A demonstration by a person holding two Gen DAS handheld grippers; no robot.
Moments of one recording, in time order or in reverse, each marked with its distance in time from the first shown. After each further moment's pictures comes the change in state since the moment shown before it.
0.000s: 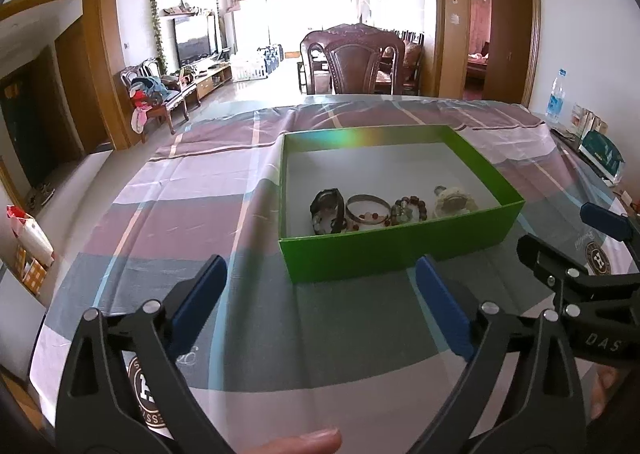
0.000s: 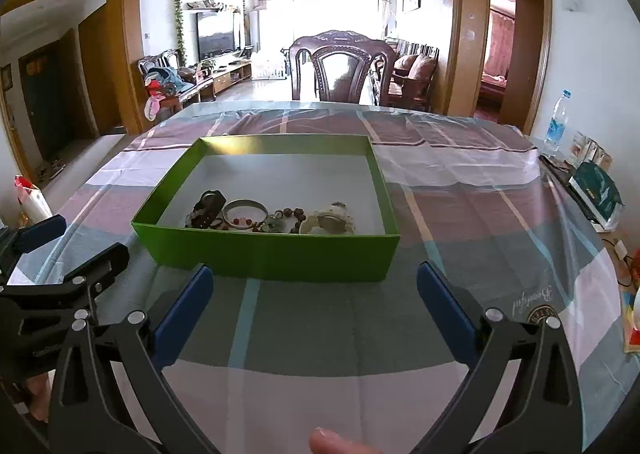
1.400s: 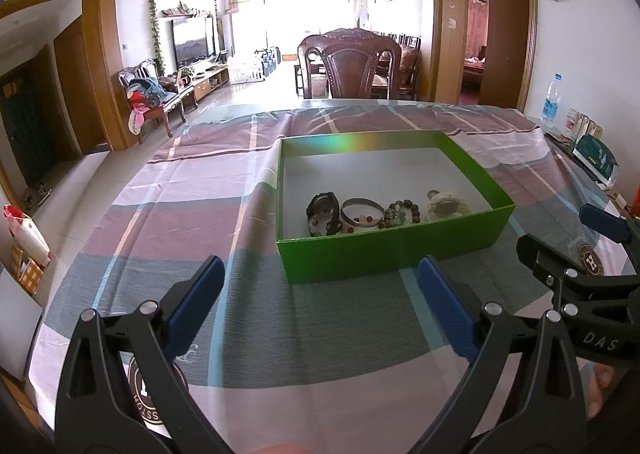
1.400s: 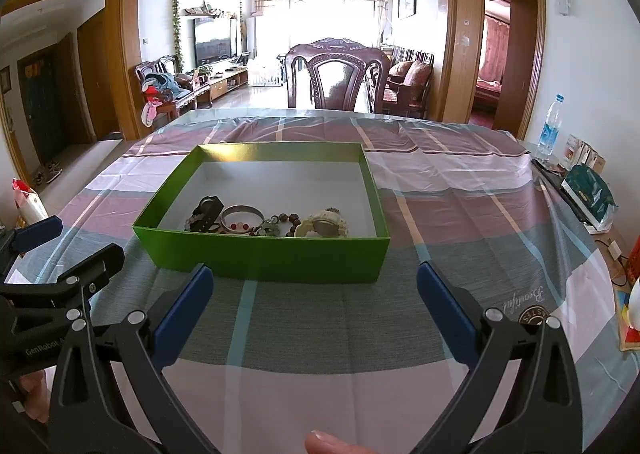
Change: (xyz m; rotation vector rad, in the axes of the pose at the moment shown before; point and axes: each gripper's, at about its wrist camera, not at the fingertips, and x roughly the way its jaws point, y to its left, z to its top) left arm -0.006 0.001 0.002 -0.007 -0.005 -0.020; right arm -0.010 -0.002 -0.001 0.001 -0.019 -0.011
